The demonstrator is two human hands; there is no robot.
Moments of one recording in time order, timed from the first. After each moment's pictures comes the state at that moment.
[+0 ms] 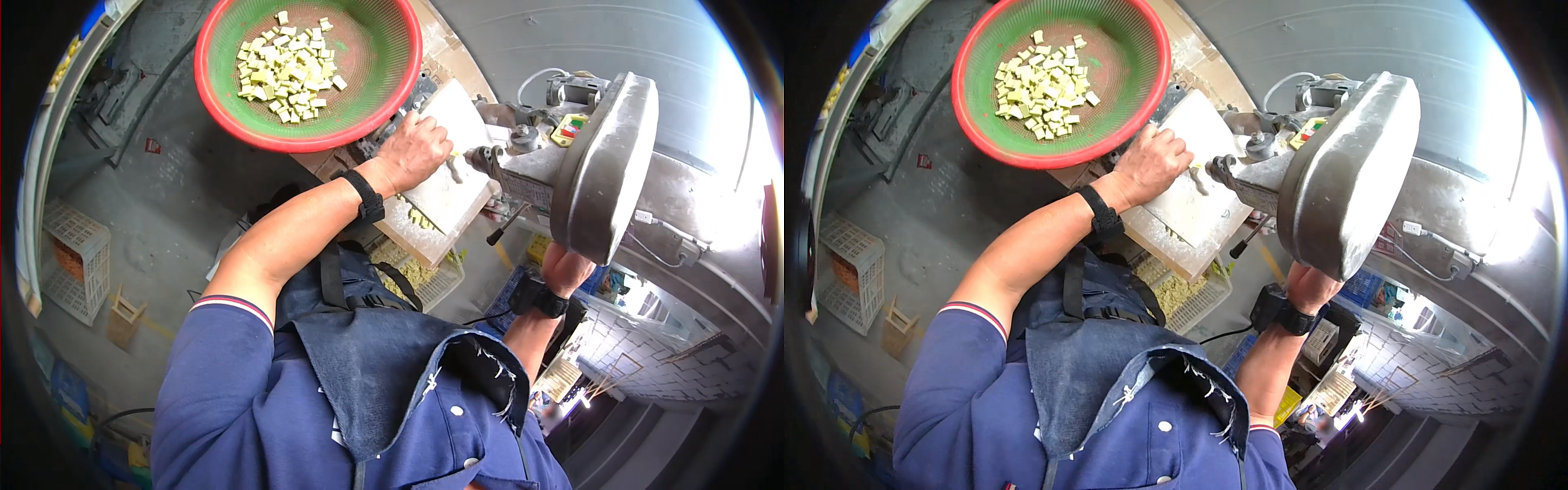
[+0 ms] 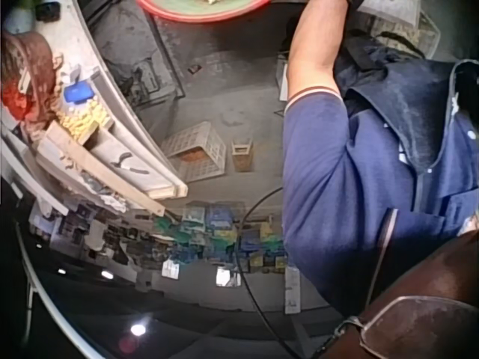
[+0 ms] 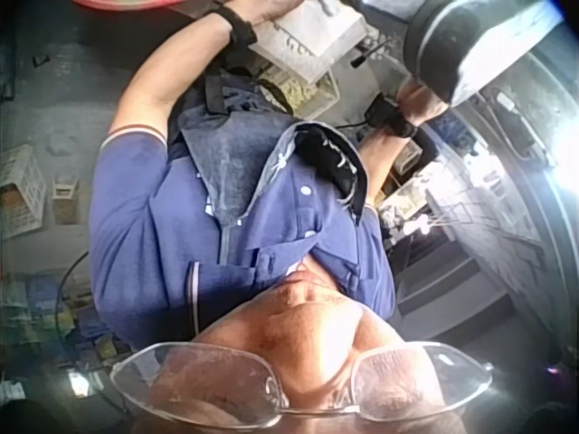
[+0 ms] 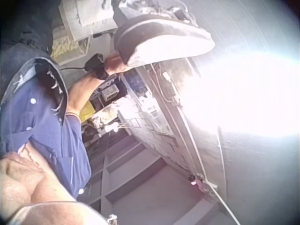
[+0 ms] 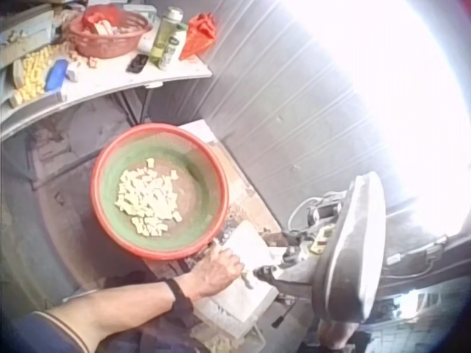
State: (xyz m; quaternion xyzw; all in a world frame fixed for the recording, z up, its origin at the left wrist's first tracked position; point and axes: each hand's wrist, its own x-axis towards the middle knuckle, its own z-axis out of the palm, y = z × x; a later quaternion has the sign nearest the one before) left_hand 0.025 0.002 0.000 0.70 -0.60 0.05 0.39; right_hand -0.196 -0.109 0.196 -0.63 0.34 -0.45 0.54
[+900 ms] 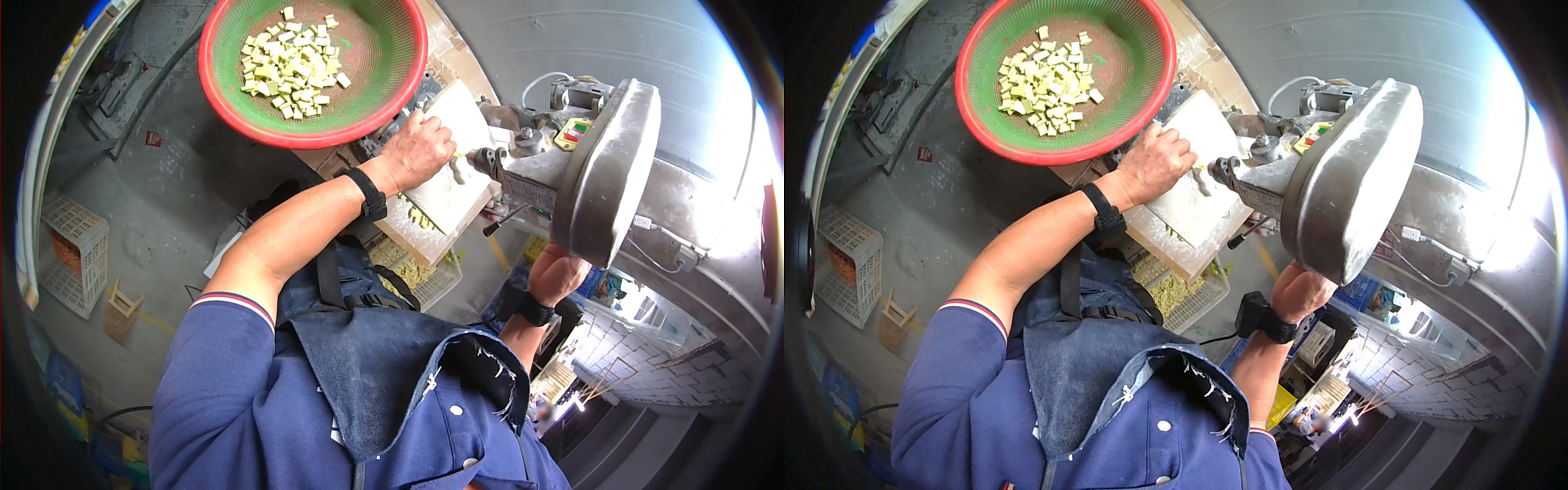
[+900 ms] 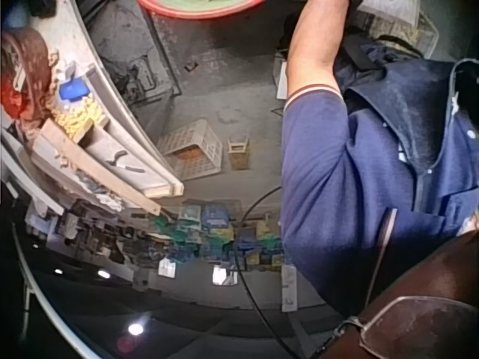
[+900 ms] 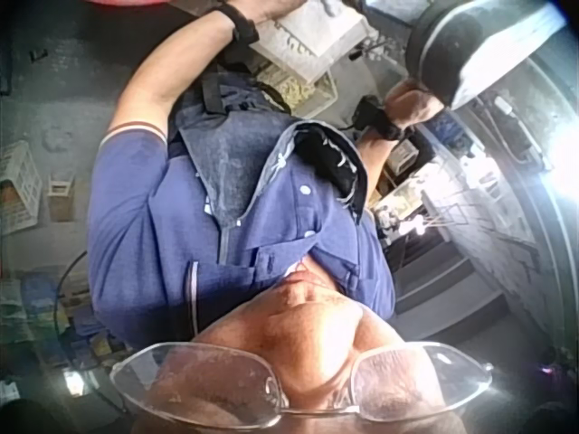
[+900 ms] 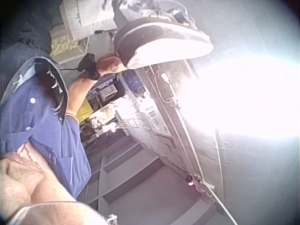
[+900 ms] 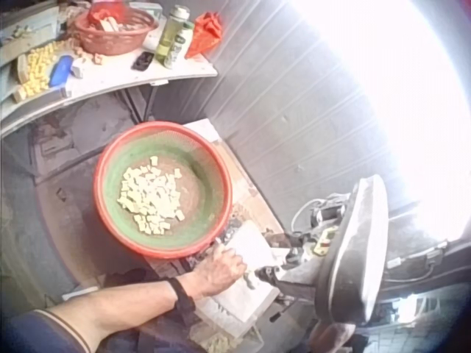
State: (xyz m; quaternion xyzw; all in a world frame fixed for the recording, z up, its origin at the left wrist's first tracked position) left_hand 0.025 0.003 0.000 0.71 -0.60 0.05 0.38; right_hand -0.209 -0.092 0.177 -0.84 0.39 -0.36 0.07
